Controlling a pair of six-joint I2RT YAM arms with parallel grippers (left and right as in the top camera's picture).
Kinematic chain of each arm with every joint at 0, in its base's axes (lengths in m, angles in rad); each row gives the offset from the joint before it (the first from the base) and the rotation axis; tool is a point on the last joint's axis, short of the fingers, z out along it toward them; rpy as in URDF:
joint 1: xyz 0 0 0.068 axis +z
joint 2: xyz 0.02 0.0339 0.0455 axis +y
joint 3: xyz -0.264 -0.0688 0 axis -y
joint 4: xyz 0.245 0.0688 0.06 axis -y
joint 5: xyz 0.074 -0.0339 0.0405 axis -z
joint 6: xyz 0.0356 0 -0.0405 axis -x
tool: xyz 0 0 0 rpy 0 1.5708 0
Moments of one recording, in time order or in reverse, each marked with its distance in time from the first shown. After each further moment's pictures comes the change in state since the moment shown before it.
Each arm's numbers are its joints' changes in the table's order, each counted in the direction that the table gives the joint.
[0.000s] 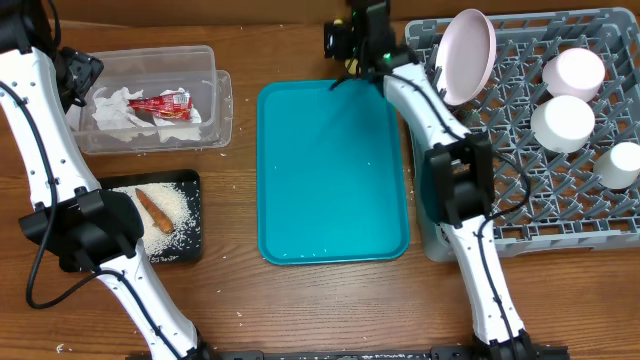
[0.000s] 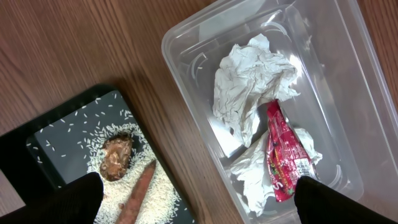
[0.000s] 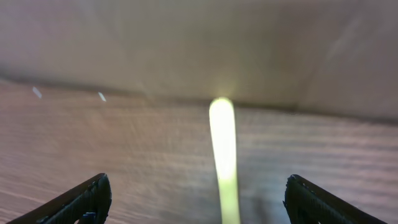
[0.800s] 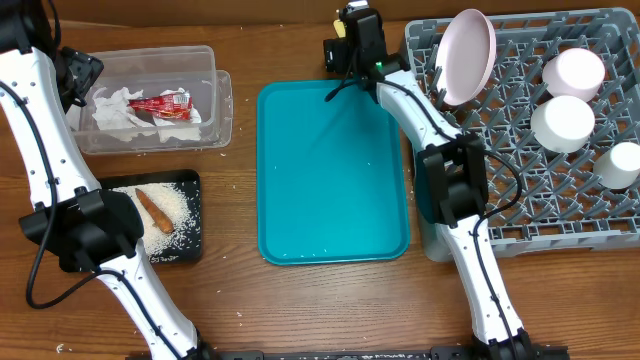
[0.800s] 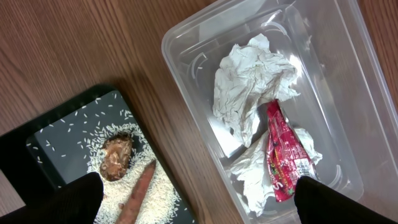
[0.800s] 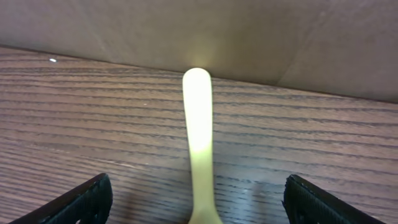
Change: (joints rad) left arm 0.000 0.000 0.000 0.000 0.000 0.000; right arm 0.007 0.025 0.000 -0.034 0.100 0.065
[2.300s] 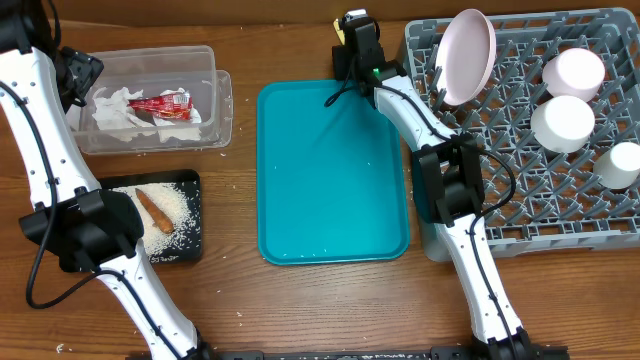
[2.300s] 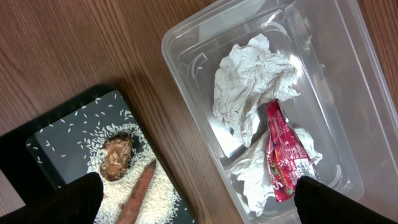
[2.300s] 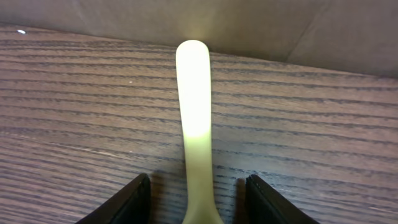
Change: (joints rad) left arm 0.000 0.000 0.000 0.000 0.000 0.000; right arm 0.002 0.047 0.000 0.022 0.020 0.011
